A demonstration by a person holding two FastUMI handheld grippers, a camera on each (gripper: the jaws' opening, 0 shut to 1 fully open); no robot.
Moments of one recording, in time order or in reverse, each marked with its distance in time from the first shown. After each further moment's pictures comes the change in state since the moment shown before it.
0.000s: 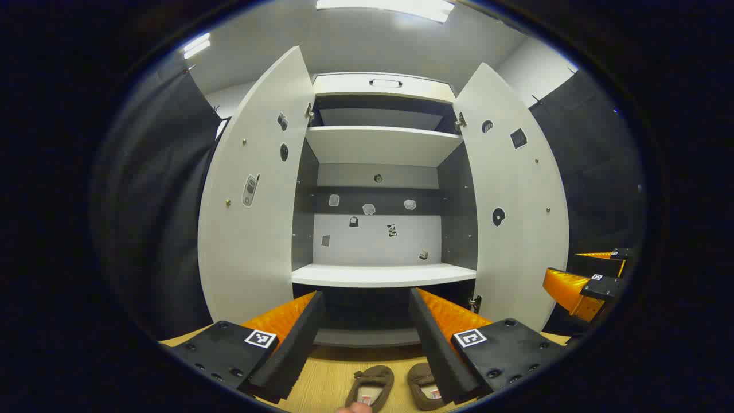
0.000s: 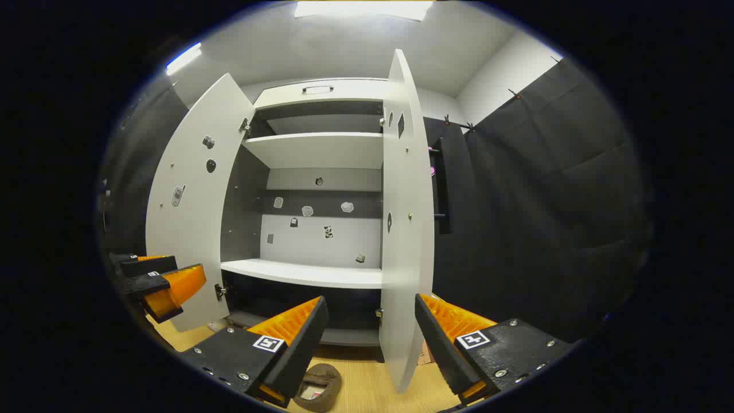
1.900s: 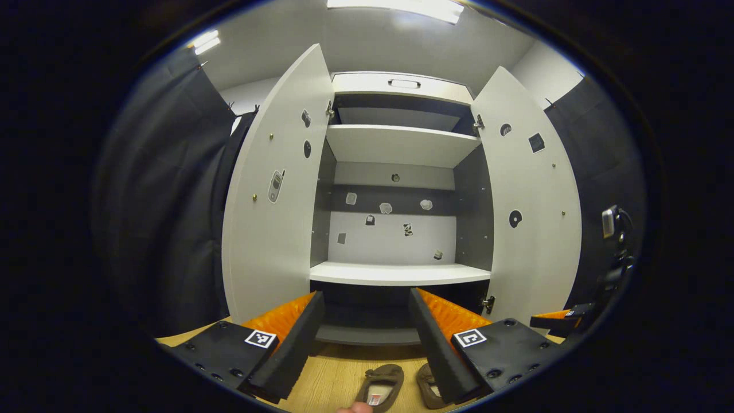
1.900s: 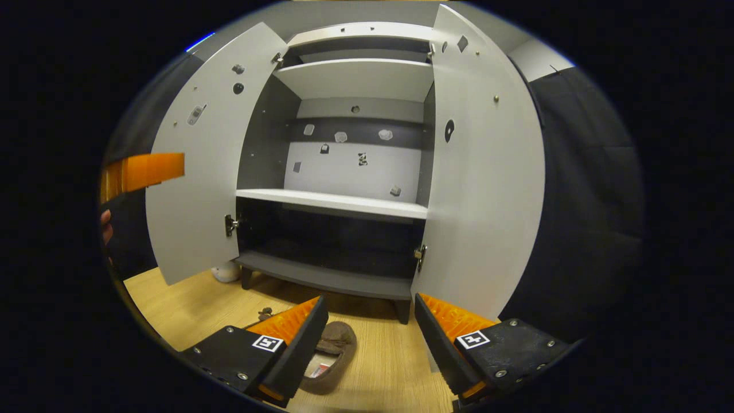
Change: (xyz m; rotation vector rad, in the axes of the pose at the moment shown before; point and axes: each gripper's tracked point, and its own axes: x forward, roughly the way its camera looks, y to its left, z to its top) left arm -0.005 0.031 -0.004 -0.029 0.016 0.071; right arm 0.031 0.054 -0.157 -0.081 0.350 0.157
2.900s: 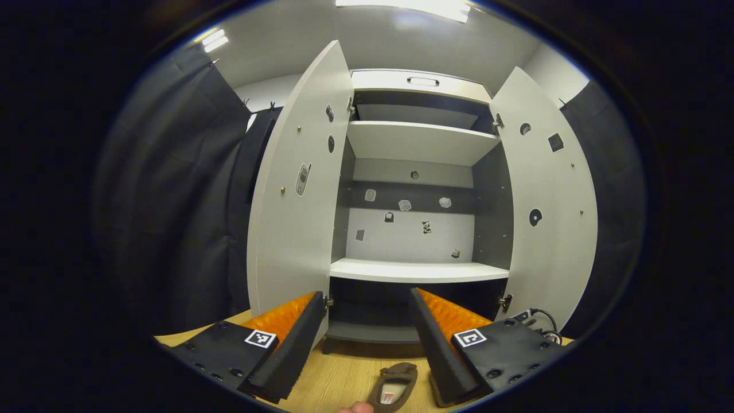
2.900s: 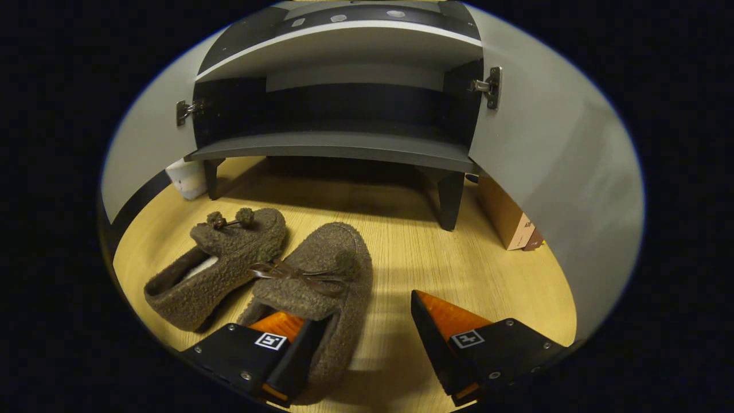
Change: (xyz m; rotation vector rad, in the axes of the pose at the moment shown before) left arm 0.001 0.032 -0.004 -0.002 0.005 0.071; right arm 0.114 0.022 -0.201 0.055 0.512 0.032
